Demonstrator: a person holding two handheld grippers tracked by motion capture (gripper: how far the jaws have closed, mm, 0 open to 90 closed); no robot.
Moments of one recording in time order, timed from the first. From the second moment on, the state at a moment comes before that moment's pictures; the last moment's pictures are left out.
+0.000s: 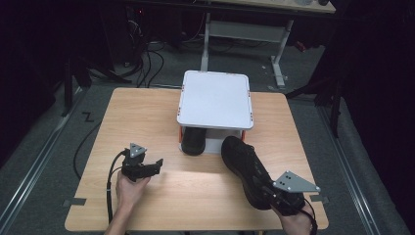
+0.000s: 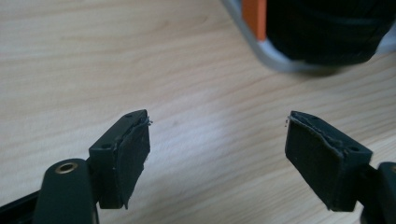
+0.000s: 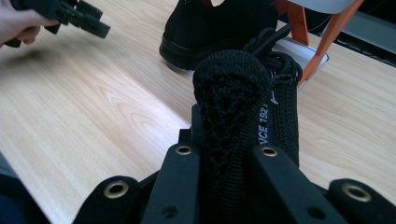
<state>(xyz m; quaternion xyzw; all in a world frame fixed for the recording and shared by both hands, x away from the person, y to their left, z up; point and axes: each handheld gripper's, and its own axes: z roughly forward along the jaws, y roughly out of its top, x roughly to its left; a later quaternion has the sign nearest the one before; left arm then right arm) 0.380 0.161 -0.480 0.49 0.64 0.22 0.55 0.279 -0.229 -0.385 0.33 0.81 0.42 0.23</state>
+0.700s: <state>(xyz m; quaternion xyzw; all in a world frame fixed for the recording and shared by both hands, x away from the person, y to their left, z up) 0.404 0.132 -0.383 0.49 0.58 0.21 0.61 0.316 -0.197 -0.408 0.35 0.81 0.41 0.23</state>
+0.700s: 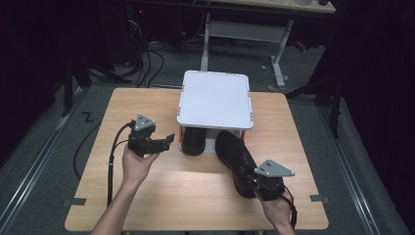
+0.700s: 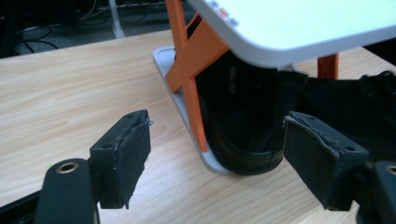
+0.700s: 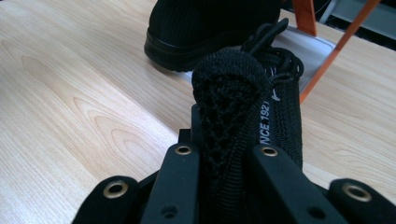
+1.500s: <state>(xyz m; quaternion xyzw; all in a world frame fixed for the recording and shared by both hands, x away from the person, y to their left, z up) 0.461 0.091 -0.350 0.48 0.59 0.23 0.61 0.336 -0.177 -0.418 0.37 0.81 0.40 0.22</state>
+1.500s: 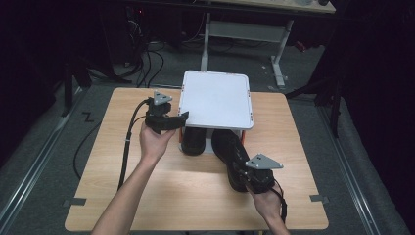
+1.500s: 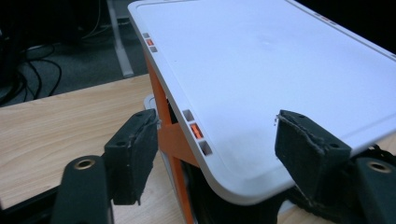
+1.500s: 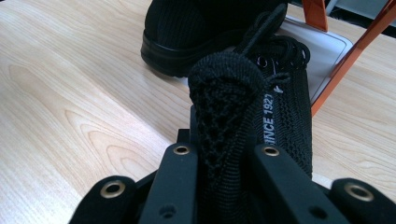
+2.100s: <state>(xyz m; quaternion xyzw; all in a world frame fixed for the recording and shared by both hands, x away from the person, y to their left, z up) 0.473 0.083 -0.361 0.51 0.57 0.27 0.59 0.354 -0.162 -0.424 0.39 0.80 0.40 0.22</state>
